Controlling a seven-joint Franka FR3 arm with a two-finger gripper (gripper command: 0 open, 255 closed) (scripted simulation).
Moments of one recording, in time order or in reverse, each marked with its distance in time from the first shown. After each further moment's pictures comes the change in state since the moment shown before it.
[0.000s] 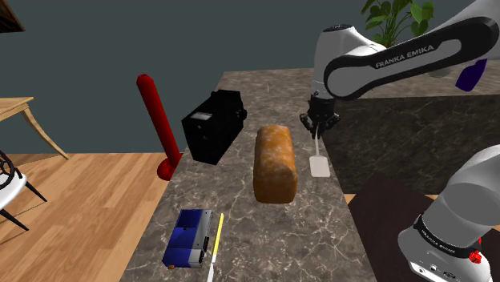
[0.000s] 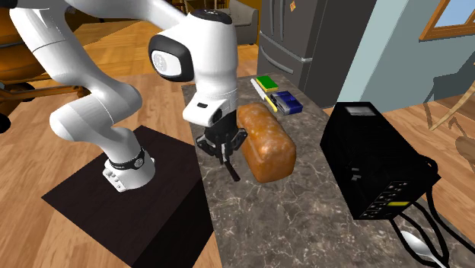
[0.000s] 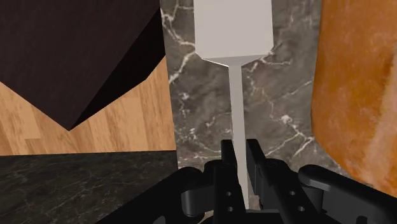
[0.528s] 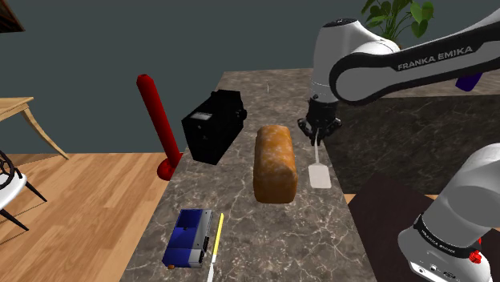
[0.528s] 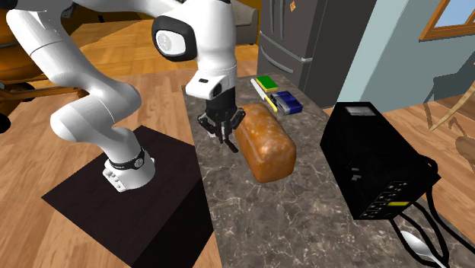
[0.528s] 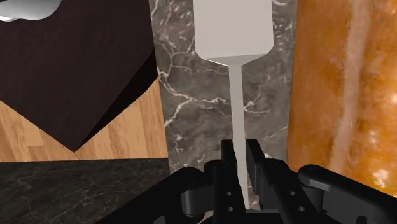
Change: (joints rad) arm 0.067 -0.101 0.069 -0.015 0.057 -0.082 0.094
